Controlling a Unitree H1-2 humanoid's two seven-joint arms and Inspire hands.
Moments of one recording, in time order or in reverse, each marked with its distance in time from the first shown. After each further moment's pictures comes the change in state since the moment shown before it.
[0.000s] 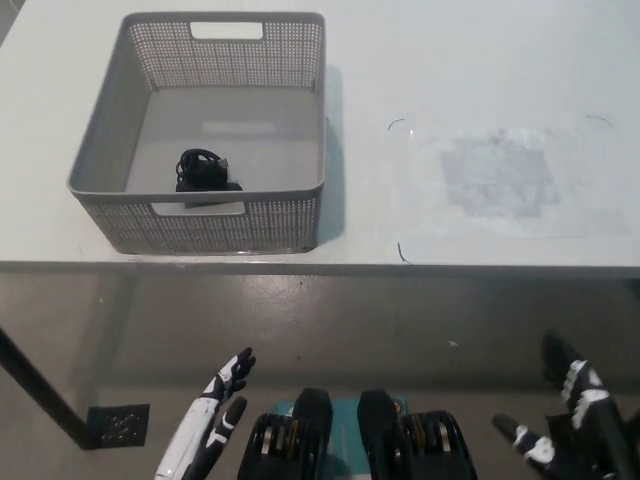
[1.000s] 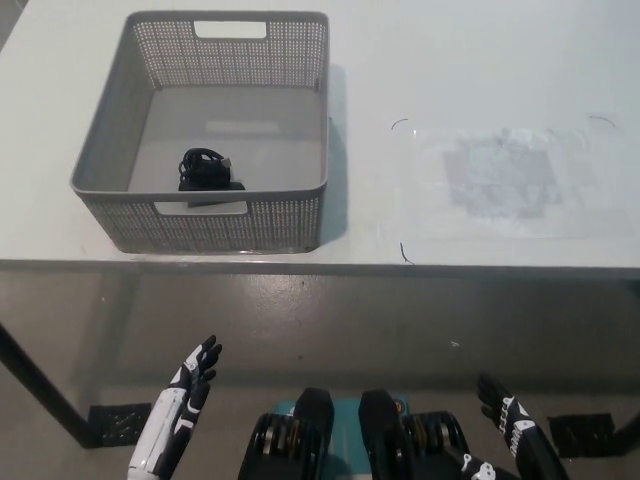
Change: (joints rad) left_arm -0.012 -0.005 0.068 0.022 -0.054 0.007 0.003; right_arm -0.106 0.022 0.044 0.456 -0.001 -0.265 0.048
